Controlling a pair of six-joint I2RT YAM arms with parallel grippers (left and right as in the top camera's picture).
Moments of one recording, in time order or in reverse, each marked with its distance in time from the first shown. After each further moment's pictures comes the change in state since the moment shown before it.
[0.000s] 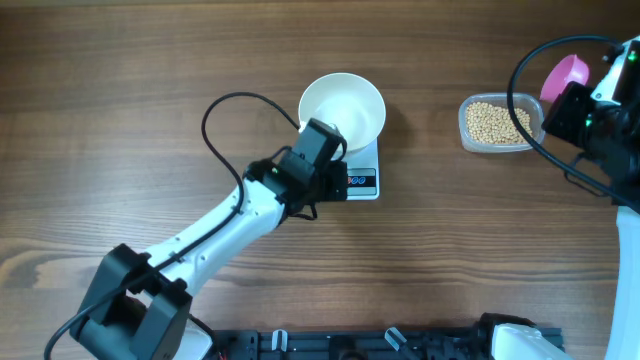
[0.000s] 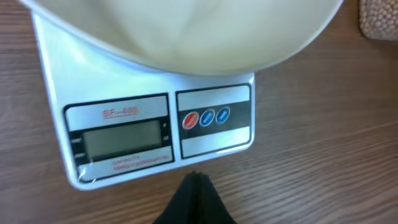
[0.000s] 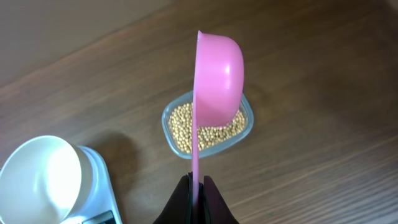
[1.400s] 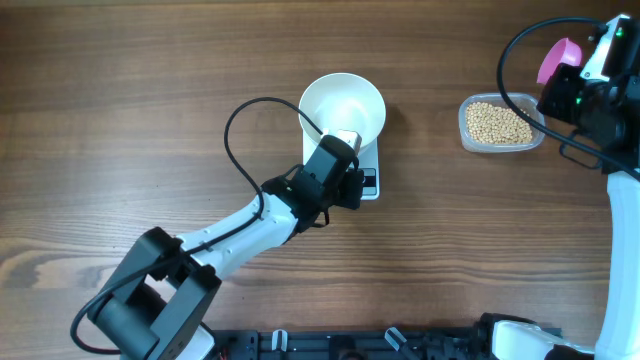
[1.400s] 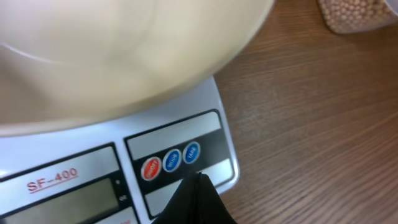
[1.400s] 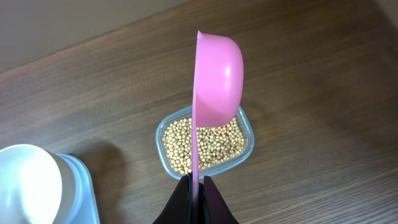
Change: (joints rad) left arm -0.060 0.075 -0.118 0.360 -0.039 0.119; right arm 0.000 0.101 0.000 0.095 0.006 -0.082
